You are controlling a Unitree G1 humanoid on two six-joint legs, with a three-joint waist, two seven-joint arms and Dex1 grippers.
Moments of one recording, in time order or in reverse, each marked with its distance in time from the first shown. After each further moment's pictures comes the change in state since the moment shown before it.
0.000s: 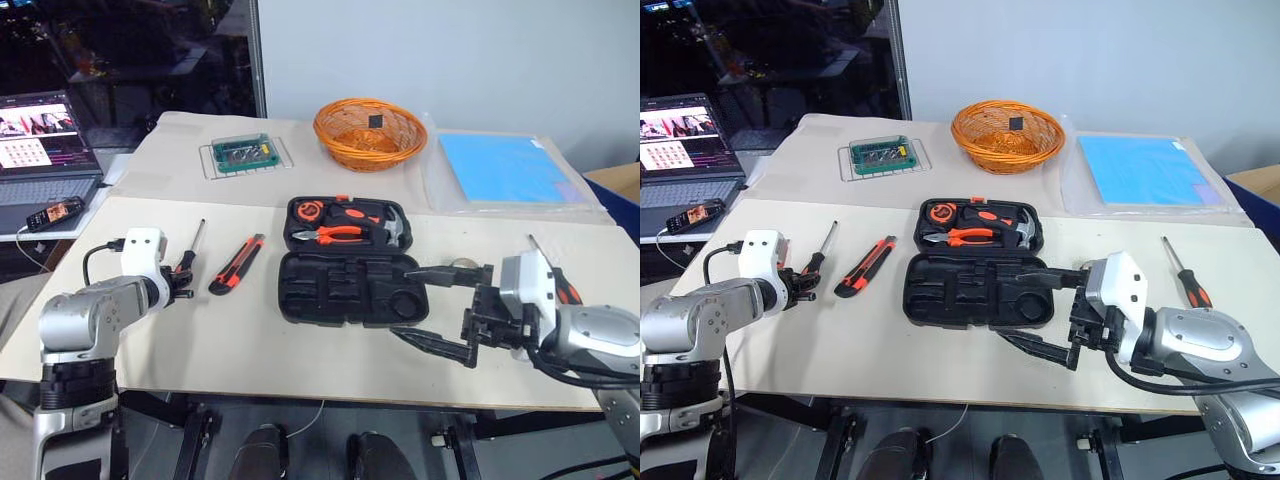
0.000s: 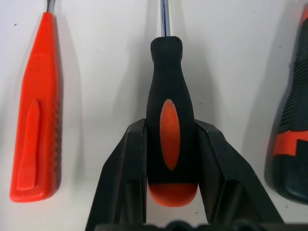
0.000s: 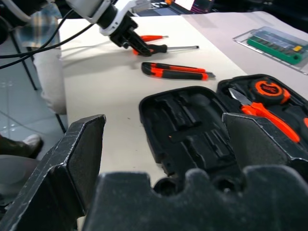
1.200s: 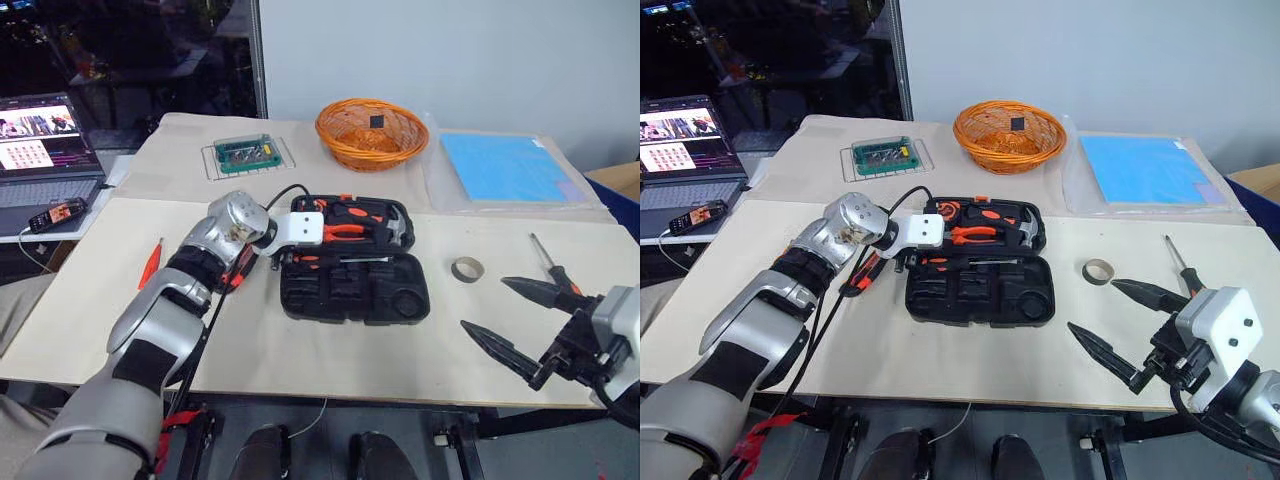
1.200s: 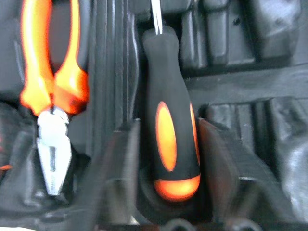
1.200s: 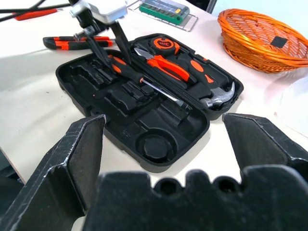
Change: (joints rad) left arm -0.736 -0.193 -0.800 0.994 0.600 -1.208 -0.981; right arm 0.426 0.079 -0.438 -0.173 0.022 0.011 -0.170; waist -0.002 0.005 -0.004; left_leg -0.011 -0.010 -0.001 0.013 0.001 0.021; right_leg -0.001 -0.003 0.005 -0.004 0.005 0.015
